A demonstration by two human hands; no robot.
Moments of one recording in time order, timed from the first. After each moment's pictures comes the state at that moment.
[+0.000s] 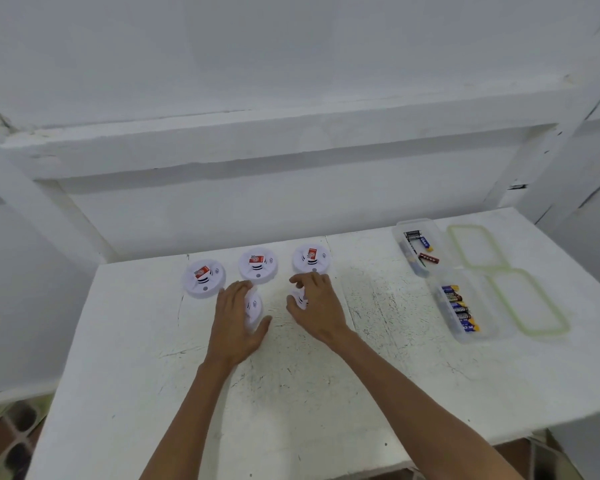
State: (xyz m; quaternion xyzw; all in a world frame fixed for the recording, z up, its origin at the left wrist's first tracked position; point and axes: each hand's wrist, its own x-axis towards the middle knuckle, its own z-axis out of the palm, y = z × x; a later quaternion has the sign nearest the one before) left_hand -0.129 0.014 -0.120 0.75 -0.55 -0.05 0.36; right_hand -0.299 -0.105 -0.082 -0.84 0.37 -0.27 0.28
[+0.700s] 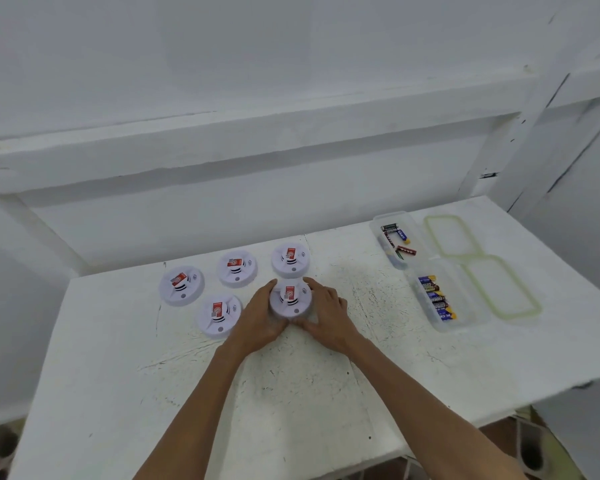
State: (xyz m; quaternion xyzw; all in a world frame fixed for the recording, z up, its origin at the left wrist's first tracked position) left_hand -0.181 -0.045 -0.108 0.68 -0.59 -0.25 0.36; right_hand -0.363 -0.123 -0.112 -0.85 0.40 -0.17 0.30
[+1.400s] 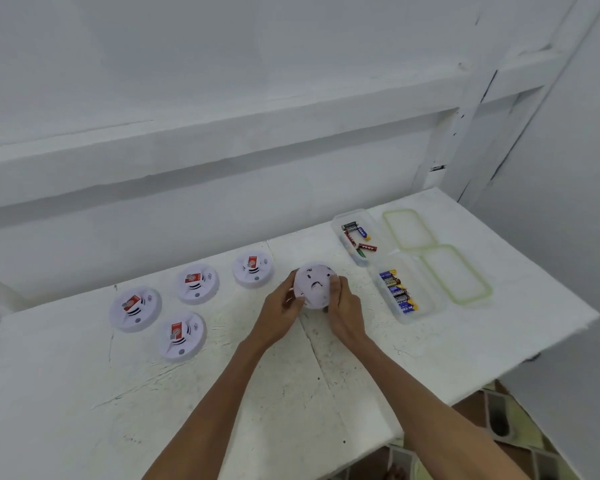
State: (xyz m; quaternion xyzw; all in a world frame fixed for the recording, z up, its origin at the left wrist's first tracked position) left_hand -0.261 -0.113 -0.108 0.59 -0.57 -0.37 0.43; right_hand -0.421 -0.152 -0.094 -0.62 0.59 -0.34 0.37
